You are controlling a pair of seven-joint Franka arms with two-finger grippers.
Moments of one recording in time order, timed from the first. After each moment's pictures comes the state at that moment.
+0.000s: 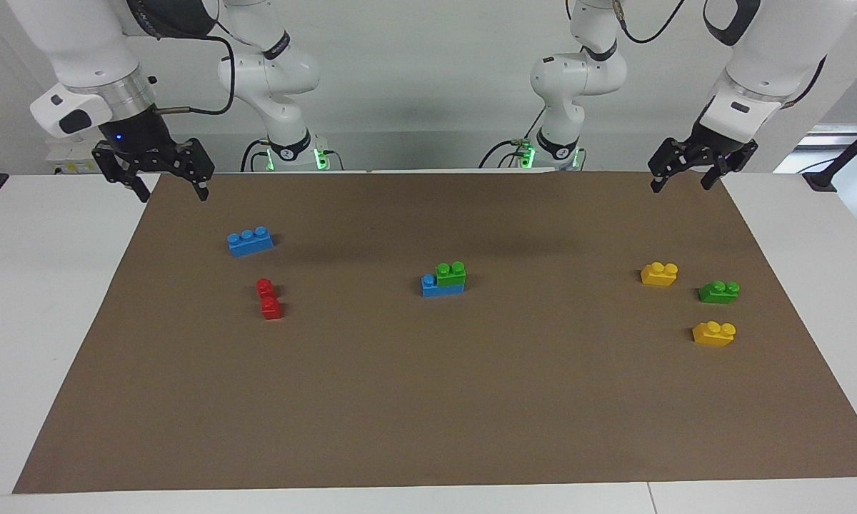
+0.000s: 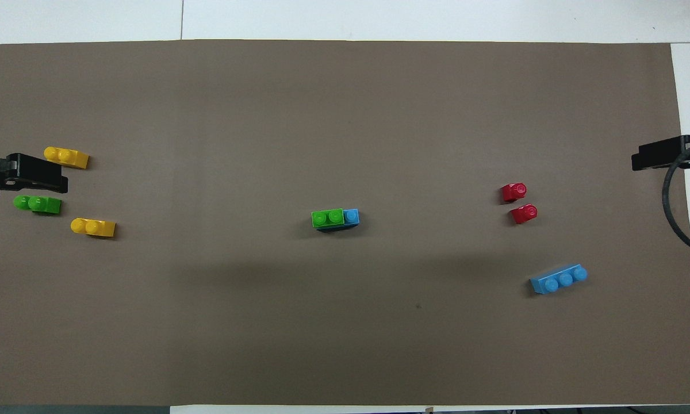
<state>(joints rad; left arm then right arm) 0.01 -0.04 -0.07 -1.60 -0.02 1.55 -0.04 0.10 -0.04 -0.13 -1.60 0.00 1.64 -0.03</state>
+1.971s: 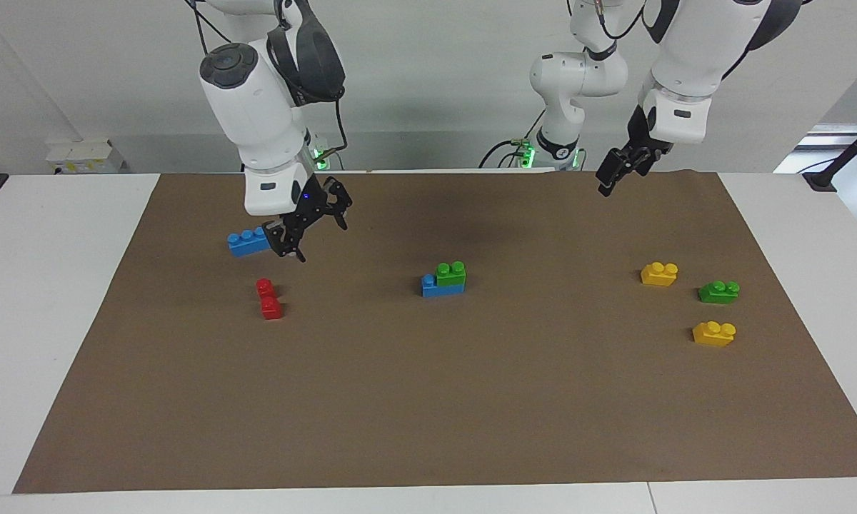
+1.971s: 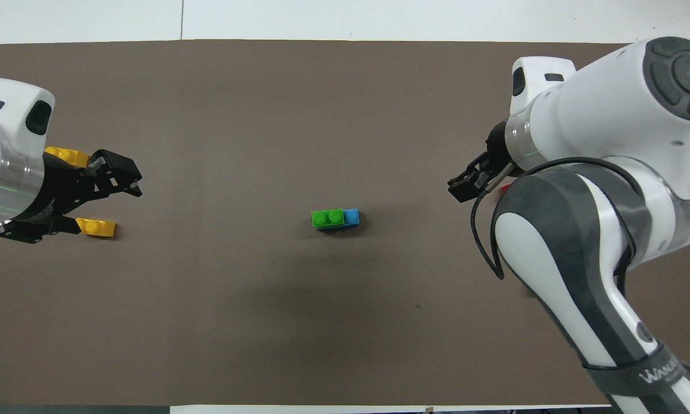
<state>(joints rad) -0.15 -0.09 -0.09 -1.68 -0.02 1.55 -0.75 0.10 0.12 0.19 -1.71 0.11 1.91 -0.56</state>
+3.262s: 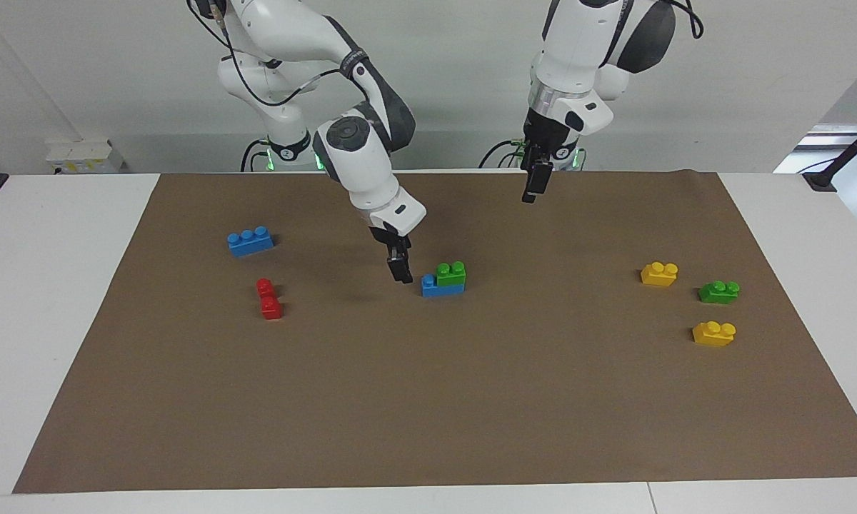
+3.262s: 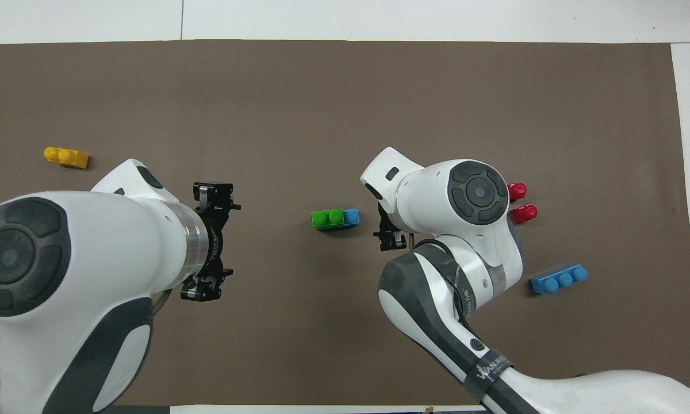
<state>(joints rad) -0.43 -0.20 -0.10 -1.98 -0.07 1.91 -1.90 0.08 0.22 0.45 -1.99 0.11 2.37 -1.19</state>
